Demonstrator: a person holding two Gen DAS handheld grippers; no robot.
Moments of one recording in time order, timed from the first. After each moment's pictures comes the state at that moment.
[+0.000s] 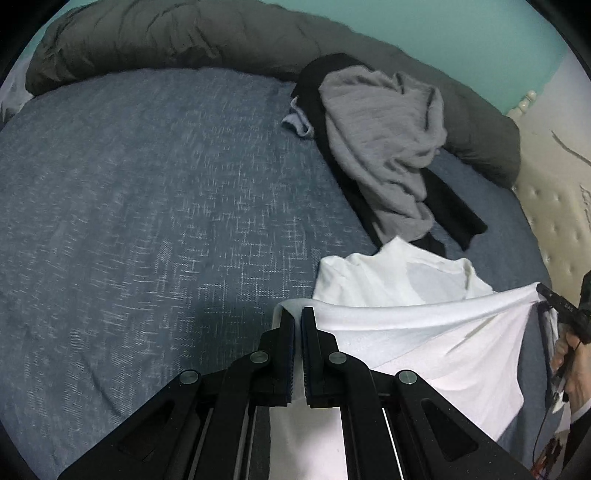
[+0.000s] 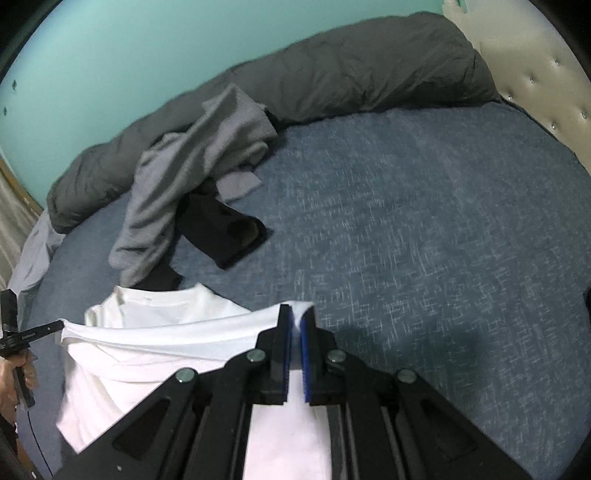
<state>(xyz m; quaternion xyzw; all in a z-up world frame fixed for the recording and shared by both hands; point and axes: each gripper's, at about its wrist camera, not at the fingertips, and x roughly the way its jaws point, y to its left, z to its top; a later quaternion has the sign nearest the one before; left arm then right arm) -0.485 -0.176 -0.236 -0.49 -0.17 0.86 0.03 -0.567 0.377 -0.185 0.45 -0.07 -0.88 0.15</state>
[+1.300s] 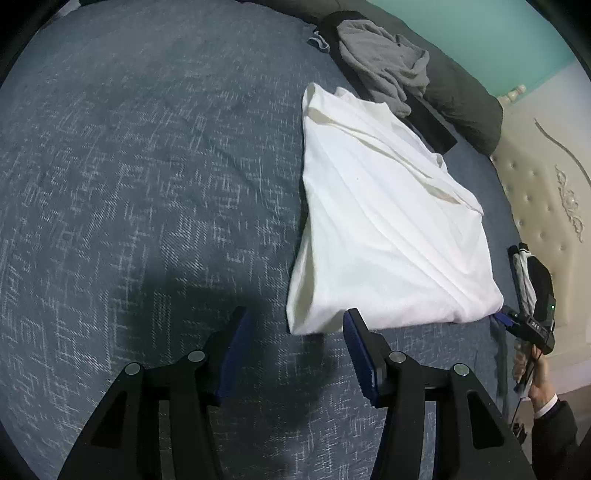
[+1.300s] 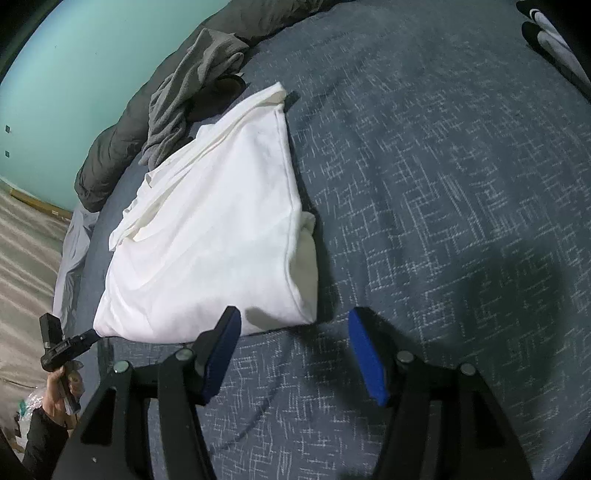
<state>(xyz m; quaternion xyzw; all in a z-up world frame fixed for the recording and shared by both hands) -0.260 -0.172 -0.276 -0.54 -0.24 0.81 0.06 -0.358 0.447 -0.273 0.55 -0.20 -0.79 0.19</state>
